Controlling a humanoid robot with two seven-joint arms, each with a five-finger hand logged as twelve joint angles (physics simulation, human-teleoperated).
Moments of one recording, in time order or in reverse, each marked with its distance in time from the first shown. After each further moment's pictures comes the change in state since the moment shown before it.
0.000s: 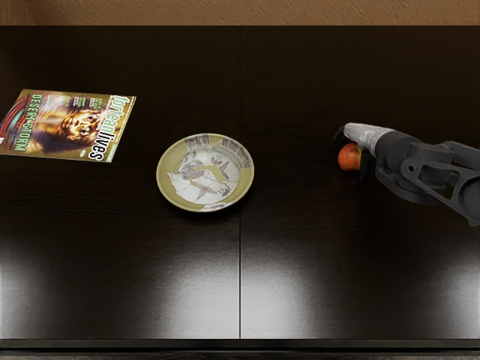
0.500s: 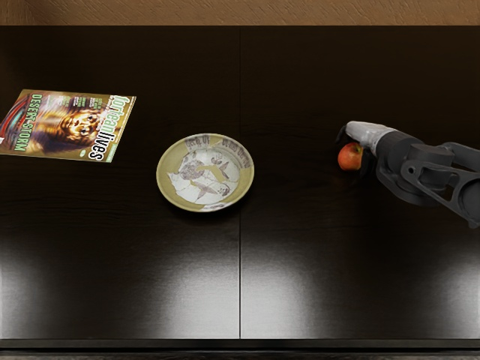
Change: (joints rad) left arm 0.000 0.000 0.000 0.000 0.000 0.000 0.000; right arm -0.004 0.001 -0.006 -0.006 -0.021 -0.030 0.000
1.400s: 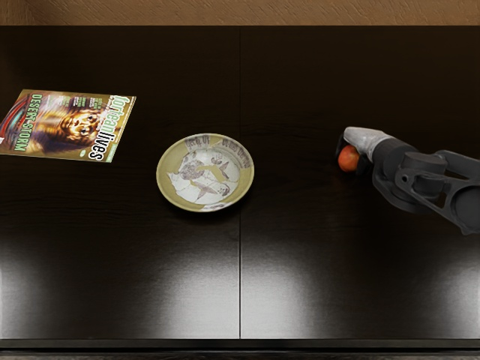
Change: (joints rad) left arm 0.000 0.000 0.000 0.000 0.000 0.000 0.000; right arm -0.023 0.024 -0.013 -0.019 -0.020 -0.026 -0.001
